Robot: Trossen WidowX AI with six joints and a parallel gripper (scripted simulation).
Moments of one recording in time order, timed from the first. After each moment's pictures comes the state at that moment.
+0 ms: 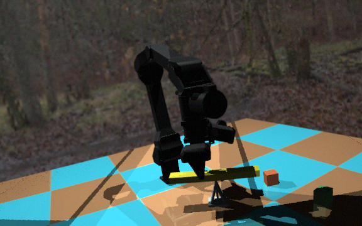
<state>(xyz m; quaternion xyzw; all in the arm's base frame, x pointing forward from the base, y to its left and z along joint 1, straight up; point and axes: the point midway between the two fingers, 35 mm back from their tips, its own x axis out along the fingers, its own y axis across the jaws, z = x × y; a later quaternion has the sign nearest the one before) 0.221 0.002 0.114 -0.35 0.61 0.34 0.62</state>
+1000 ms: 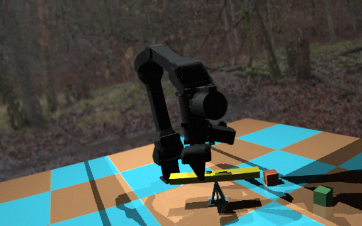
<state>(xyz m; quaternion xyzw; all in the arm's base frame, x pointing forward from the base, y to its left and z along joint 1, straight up) 0.221 0.002 0.111 -0.35 0.61 0.34 0.62</state>
